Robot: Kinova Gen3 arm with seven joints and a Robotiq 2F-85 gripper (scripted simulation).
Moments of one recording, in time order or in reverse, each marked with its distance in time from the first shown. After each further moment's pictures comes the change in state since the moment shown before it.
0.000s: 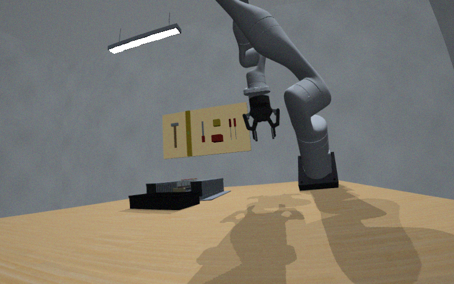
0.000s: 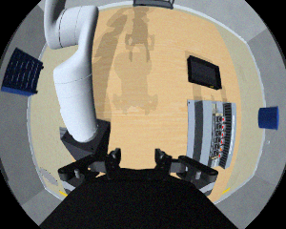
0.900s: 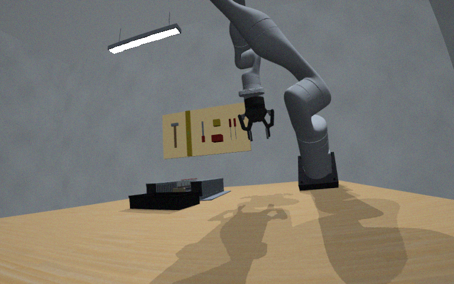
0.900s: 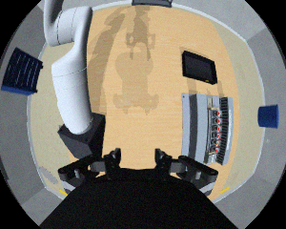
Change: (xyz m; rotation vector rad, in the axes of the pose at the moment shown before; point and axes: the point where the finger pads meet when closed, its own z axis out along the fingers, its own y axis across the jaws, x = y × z) arm -0.020 0.020 -0.005 0.001 -0.010 0.003
